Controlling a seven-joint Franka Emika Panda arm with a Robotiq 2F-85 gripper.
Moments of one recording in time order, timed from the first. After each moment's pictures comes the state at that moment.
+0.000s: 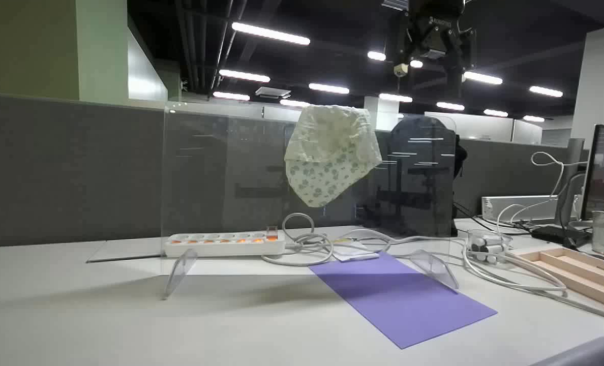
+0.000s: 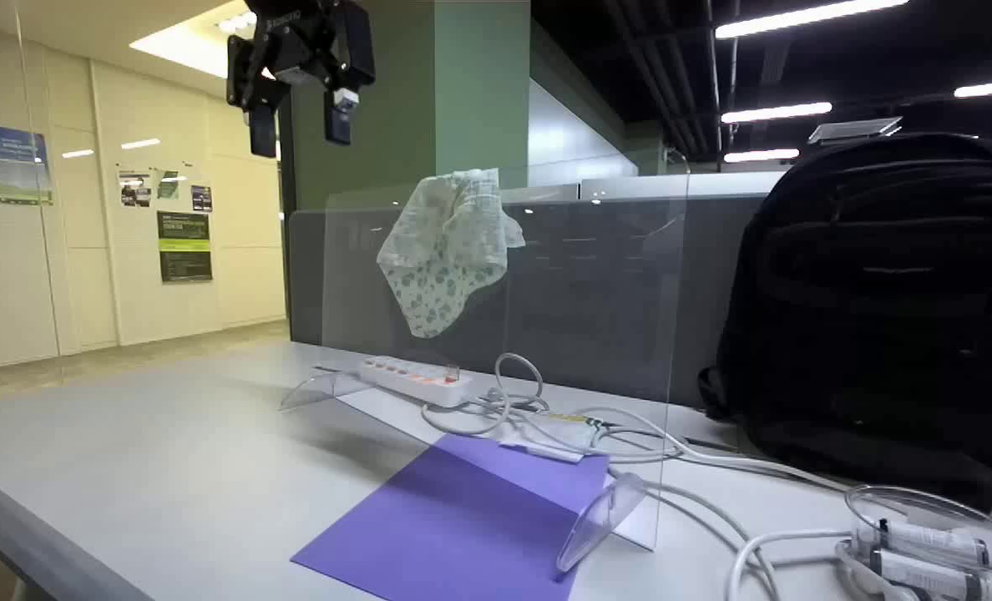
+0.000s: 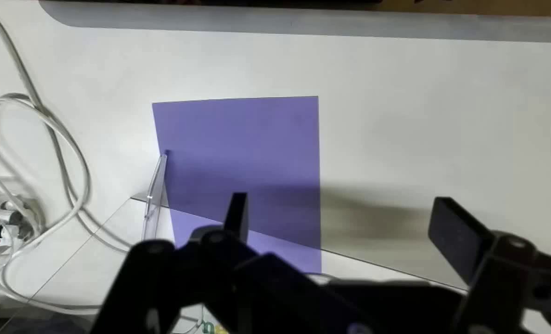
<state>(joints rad) -0.01 -0.61 0.02 -2.52 -0.01 1.90 0.00</state>
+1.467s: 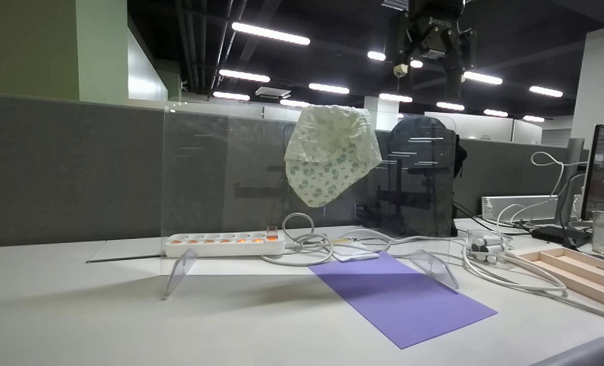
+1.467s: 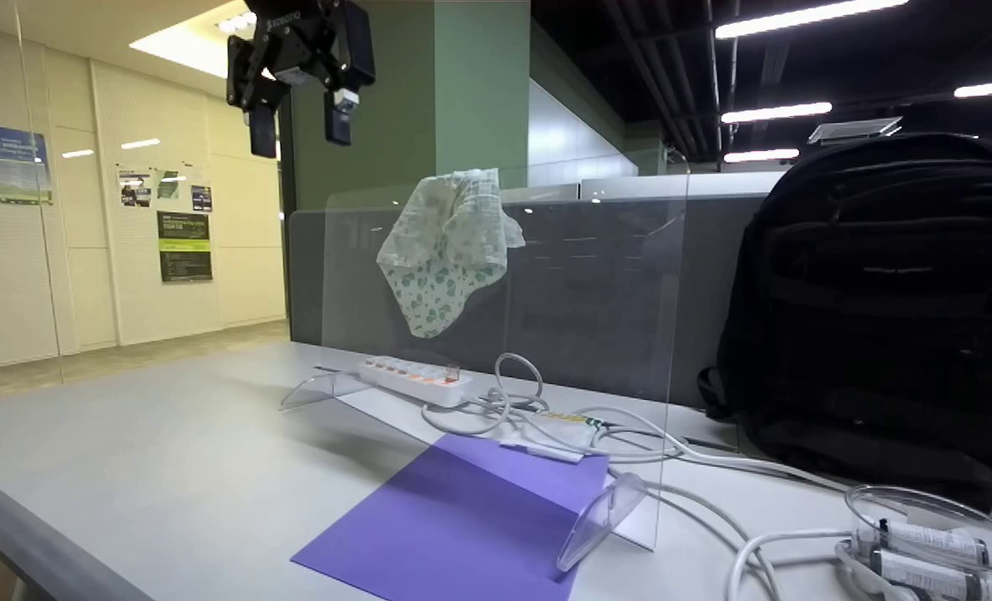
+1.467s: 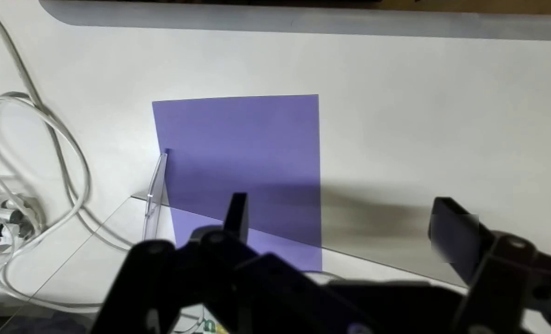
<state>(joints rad) -0.01 -0.61 0.02 -2.52 -0.01 1.91 0.00</state>
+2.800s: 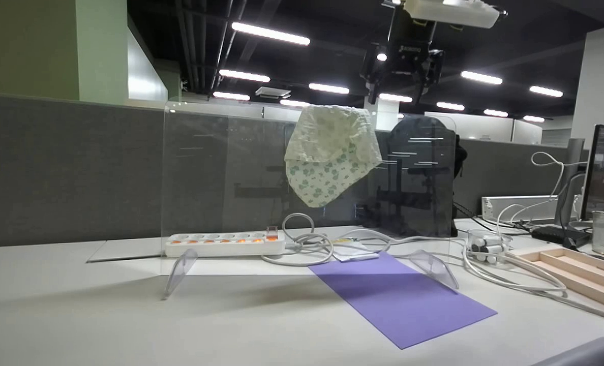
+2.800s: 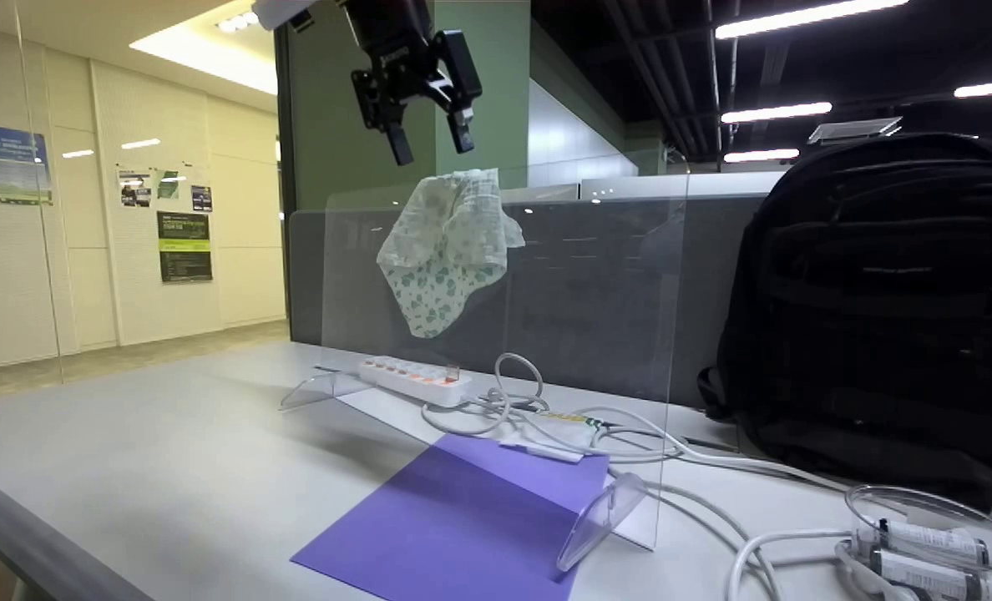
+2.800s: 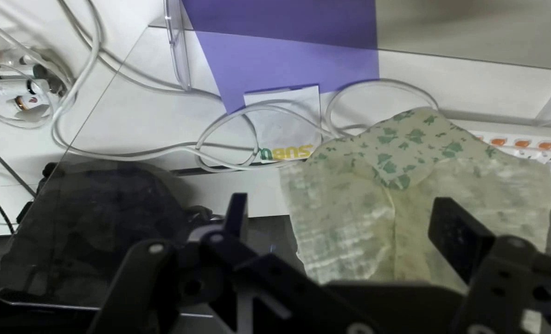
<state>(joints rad) -0.12 -0.46 0.04 -2.53 -0.09 2.50 0.16</state>
